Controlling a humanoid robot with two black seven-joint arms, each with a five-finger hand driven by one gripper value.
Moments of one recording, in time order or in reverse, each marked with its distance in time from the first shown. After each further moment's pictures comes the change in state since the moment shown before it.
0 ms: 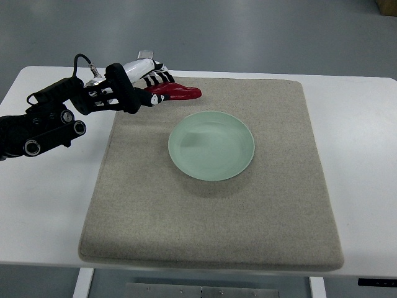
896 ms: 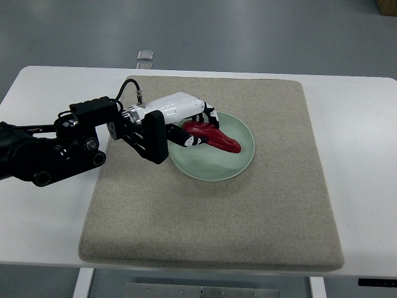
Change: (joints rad) left arm 0.026 -0.029 0.039 -0.189 0.296 -0.049 -0.045; right arm 0.000 0.000 0.000 0.000 0.000 0.000 -0.001
